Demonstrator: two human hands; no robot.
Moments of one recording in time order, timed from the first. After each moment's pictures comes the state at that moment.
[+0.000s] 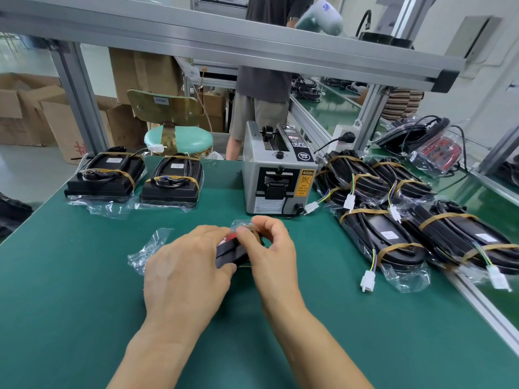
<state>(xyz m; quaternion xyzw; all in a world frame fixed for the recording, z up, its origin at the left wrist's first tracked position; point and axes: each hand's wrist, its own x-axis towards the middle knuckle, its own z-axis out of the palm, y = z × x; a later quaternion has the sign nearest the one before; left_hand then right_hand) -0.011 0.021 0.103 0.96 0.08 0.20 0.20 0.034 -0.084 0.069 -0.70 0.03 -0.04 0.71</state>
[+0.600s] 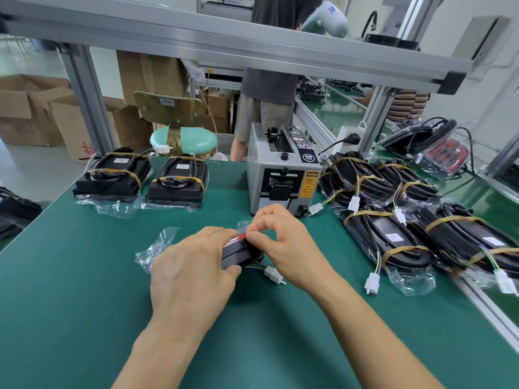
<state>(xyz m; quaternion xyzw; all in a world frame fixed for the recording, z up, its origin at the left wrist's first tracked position) -0.012 0.022 0.101 0.96 0.07 0.20 0.20 0.054 -0.117 0.107 -0.87 -0.21 0.01 0.44</state>
